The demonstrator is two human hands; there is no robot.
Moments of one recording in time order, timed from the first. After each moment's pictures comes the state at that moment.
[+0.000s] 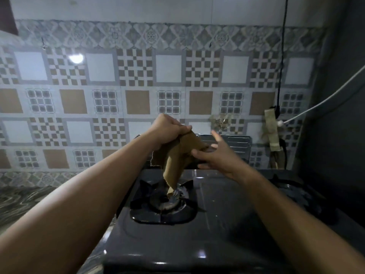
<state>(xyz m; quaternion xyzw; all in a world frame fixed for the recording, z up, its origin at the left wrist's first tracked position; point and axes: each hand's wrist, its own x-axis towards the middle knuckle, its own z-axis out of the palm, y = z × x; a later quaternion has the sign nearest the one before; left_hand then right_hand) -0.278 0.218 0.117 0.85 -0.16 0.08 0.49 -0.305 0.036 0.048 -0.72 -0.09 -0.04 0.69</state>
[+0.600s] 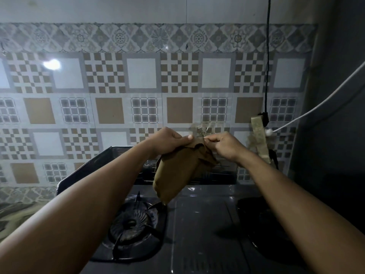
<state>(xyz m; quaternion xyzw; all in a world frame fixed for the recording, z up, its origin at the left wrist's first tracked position) -0.196 0.110 0.110 0.88 -0.24 0.02 0.42 -0.219 -0.097 0.089 -0.86 -0.16 -0.13 0.47</state>
